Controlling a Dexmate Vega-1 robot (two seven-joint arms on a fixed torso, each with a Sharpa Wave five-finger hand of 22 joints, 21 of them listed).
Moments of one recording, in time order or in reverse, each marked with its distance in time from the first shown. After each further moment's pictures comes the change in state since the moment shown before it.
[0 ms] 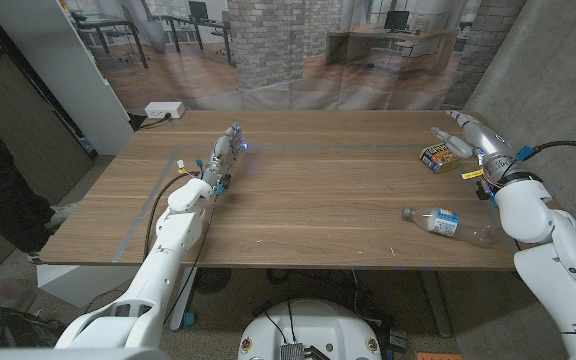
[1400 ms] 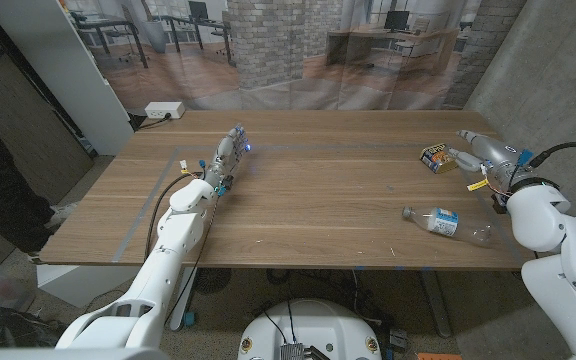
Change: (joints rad) left arm -0.003 -0.001 0.011 0.007 0.002 0.003 -0.019; left_hand 0.000 0.000 -0.004 0.004 0.000 0.000 0.000 0.000 0.000 0.000 0.000 0.005 0.000 0.000 0.000 0.000 0.000 0.000 0.000 -0.012 0.000; right arm -0.087 0.042 0.014 -0.174 -0.232 -0.161 0.221; right_hand 0.046 0.033 0.030 -0.024 0.000 0.067 -0.032 0.008 0.005 0.061 -0.025 0.008 0.000 0.061 -0.025 0.012 -0.001 0.050 -0.022 0.016 0.005
